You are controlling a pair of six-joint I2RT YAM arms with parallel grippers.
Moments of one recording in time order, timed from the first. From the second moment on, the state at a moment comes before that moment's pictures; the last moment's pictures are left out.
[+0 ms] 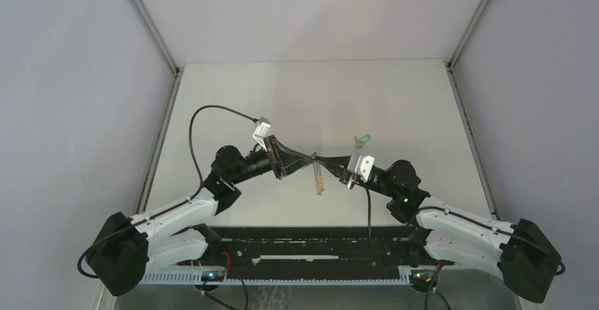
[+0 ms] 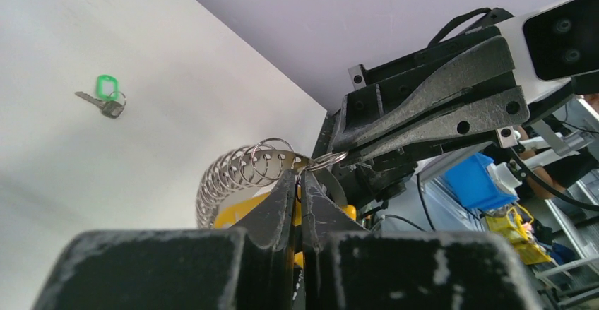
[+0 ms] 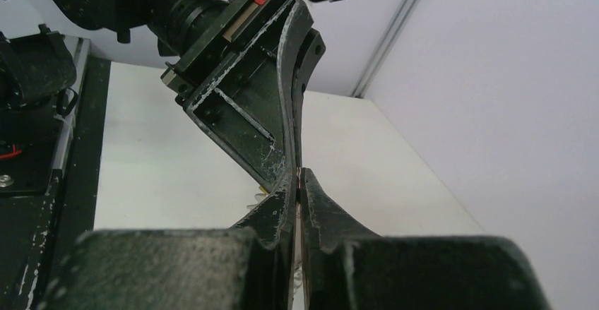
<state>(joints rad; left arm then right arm) -0.68 1.04 0.44 0.71 0.53 -0.72 0.85 0.91 0.37 0.77 -0.40 -0.29</state>
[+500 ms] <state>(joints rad) -0.66 0.88 0.37 0.71 0.52 -0.67 0.82 0.93 0.37 0.87 -0.47 -0.24</state>
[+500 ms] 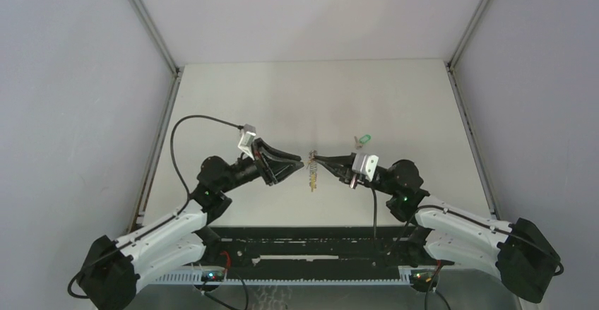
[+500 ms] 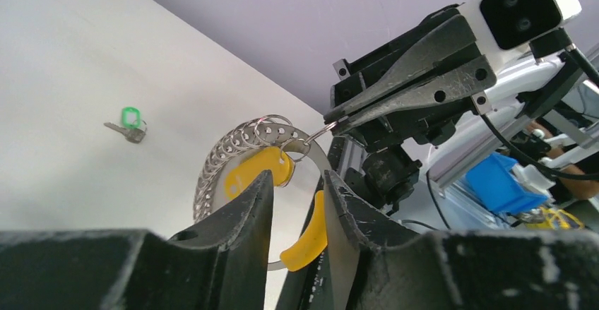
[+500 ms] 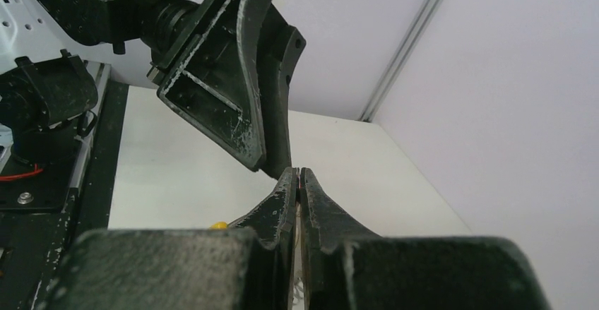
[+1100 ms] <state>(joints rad) -0.65 0.71 0.35 0.59 0.46 -0.32 0.77 0.98 0.45 0.71 -0.54 -0.21</state>
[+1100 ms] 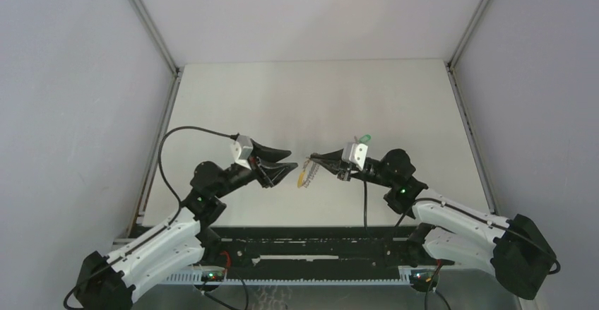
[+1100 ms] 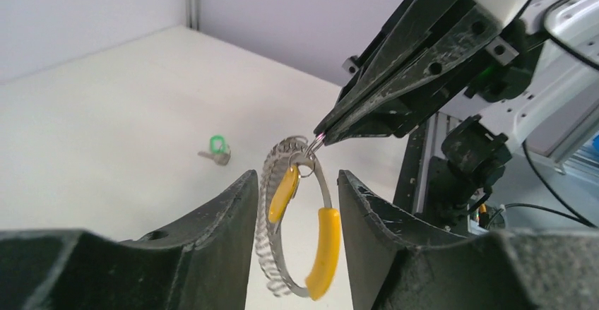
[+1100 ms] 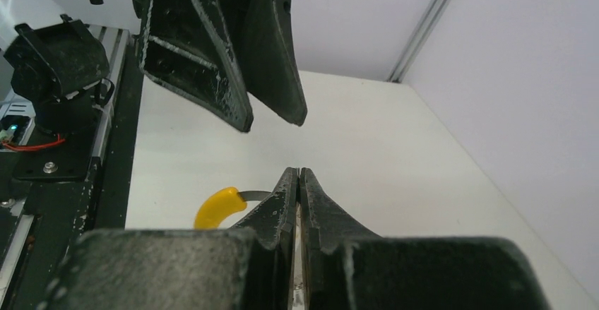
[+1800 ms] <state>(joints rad) -0.75 0.99 0.29 0.58 0.28 -0.29 0.82 1.06 0.47 0.62 -0.35 -0.21</state>
